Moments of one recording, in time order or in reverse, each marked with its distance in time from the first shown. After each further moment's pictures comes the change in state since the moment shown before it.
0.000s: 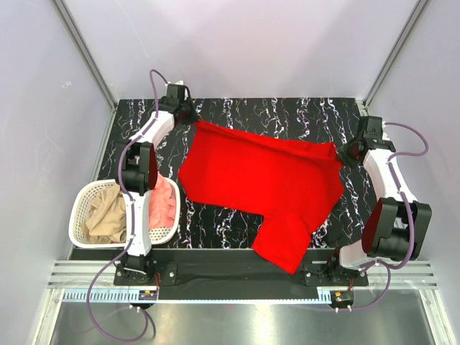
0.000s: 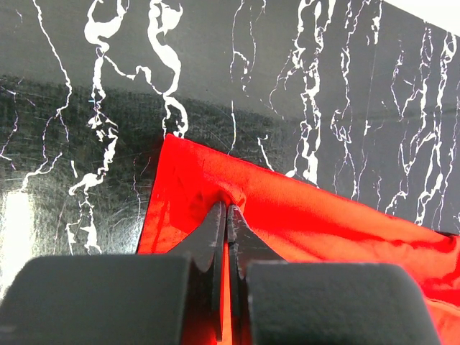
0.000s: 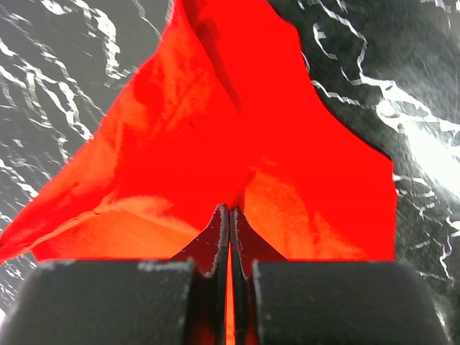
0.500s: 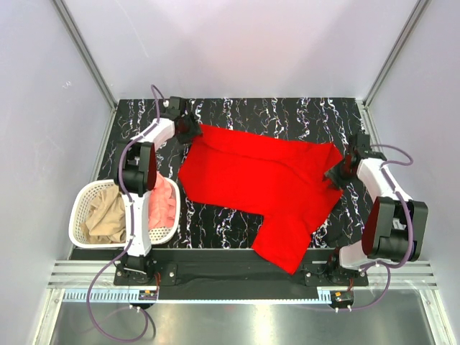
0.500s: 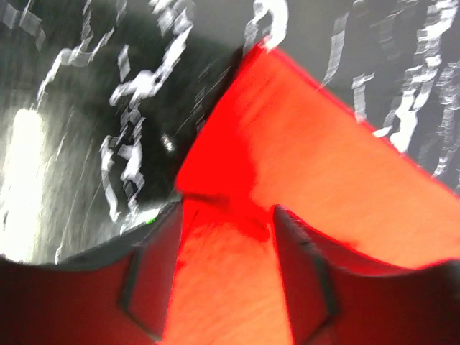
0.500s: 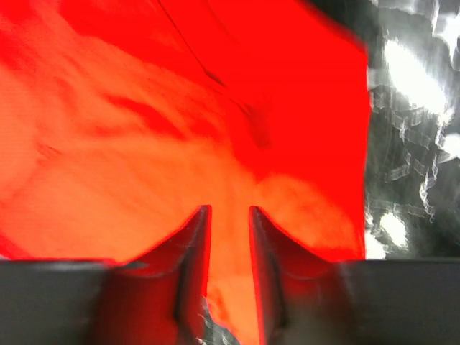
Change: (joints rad) left arm 0.000 -0.020 -0.147 -0.064 -0.051 -0.077; right arm 0.021 -0.008 -0.160 -0.087 -0.085 0.004
